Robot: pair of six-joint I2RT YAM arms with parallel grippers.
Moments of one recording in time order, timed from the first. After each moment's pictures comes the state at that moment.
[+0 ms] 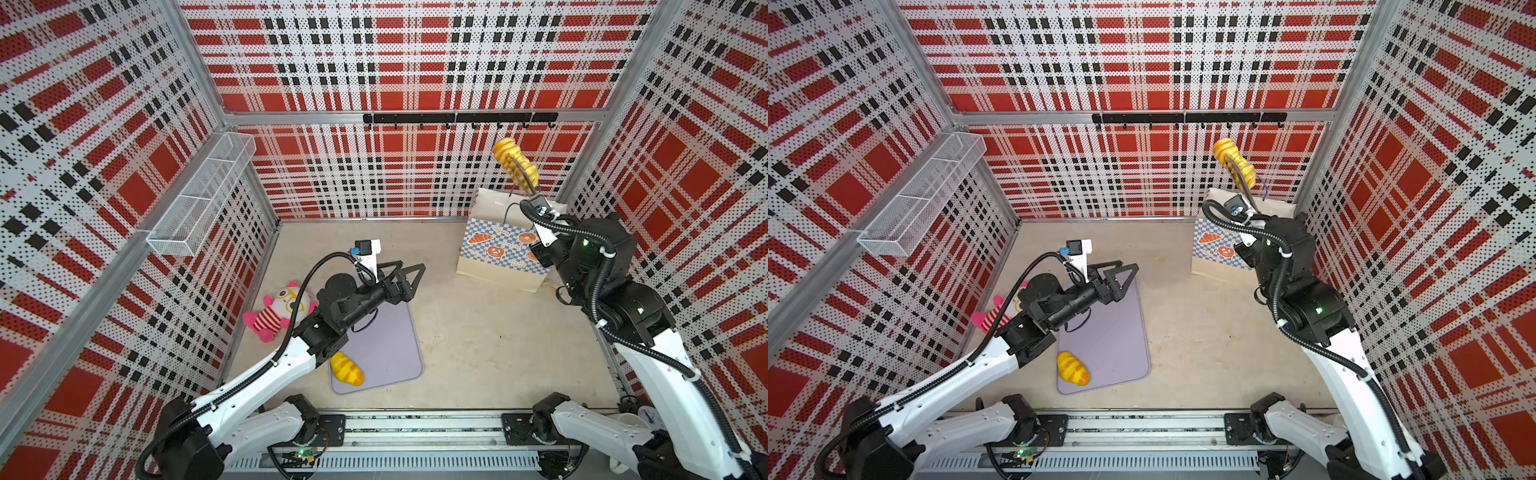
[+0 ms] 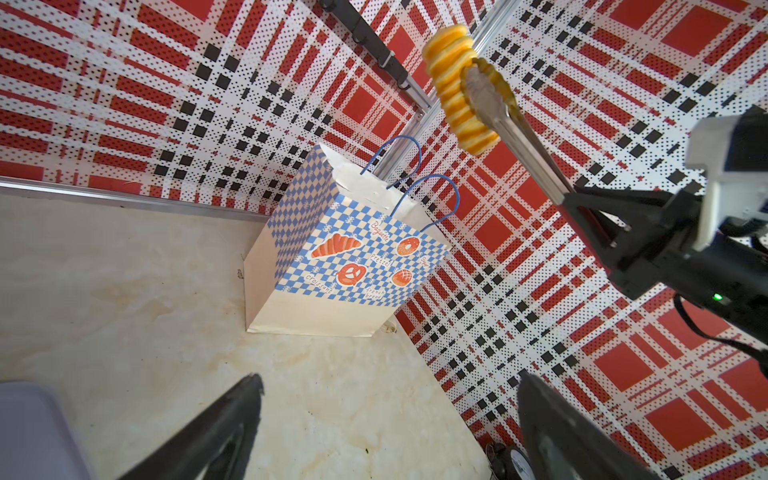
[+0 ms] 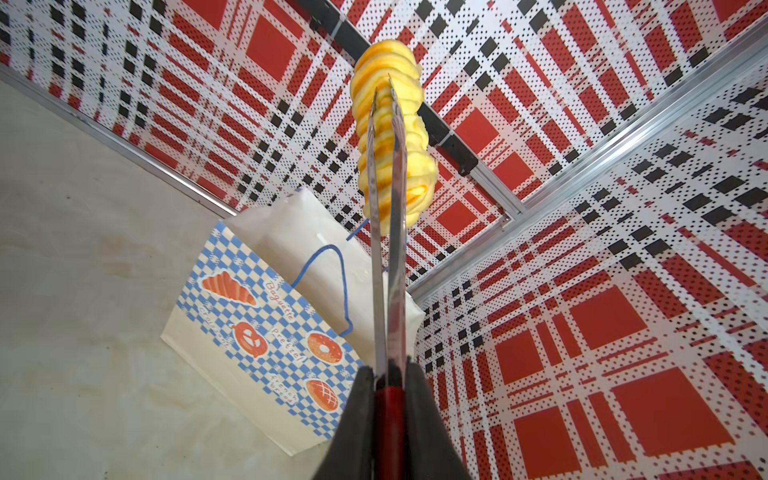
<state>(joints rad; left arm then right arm) -0.72 1.05 0.79 0.29 0.14 -0.66 0.40 1.06 1.52 -0.64 0.49 -0.64</state>
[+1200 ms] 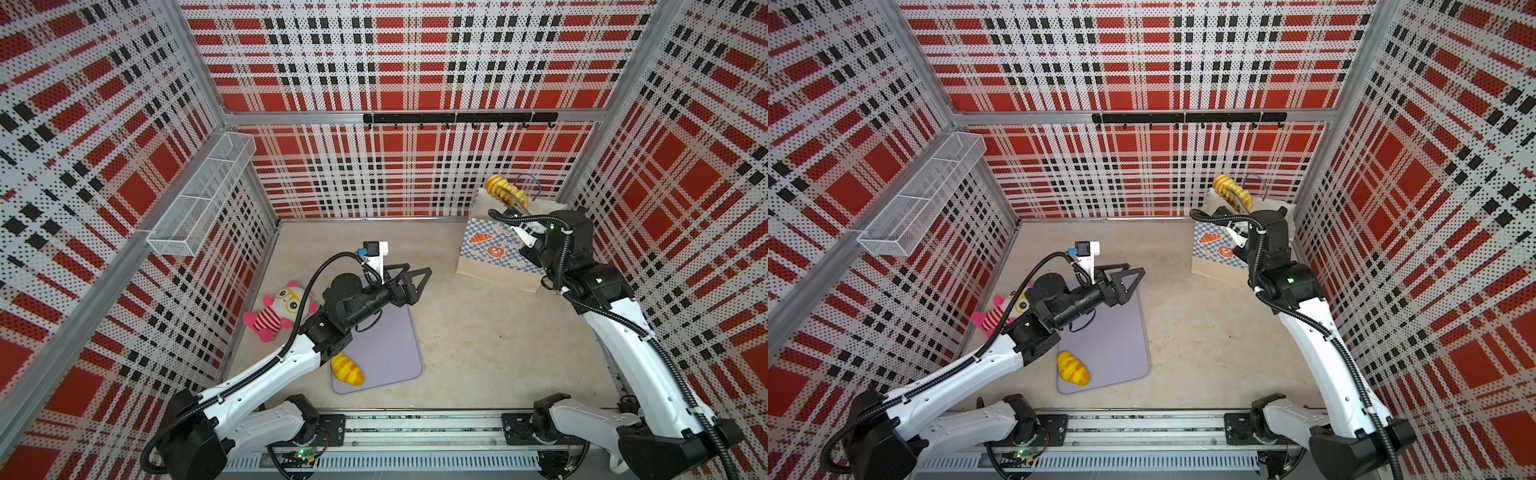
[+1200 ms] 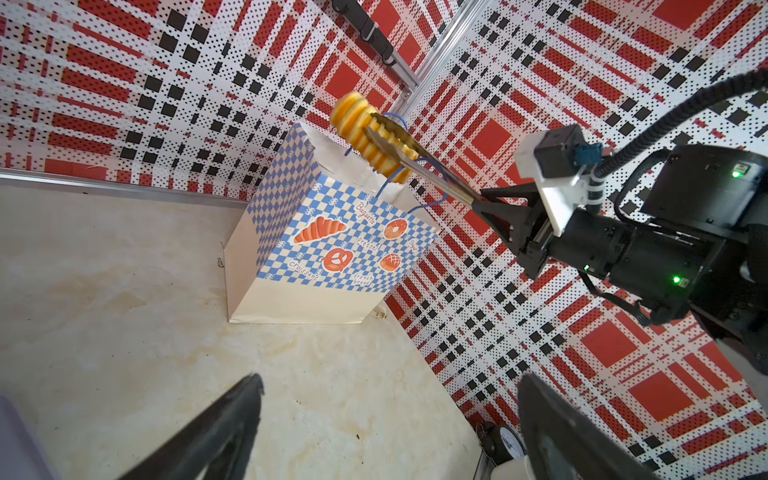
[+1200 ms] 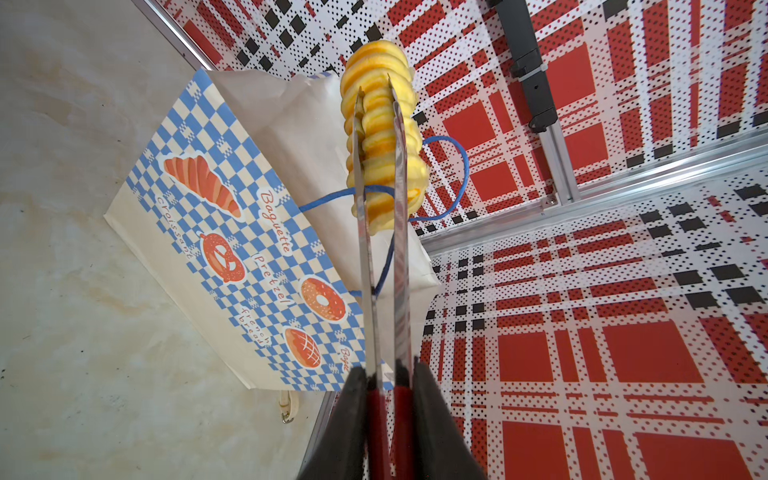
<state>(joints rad) -0.73 1.08 0.79 0.31 0.18 -0.66 0.30 1.17 1.41 -0.62 0.45 -0.84</state>
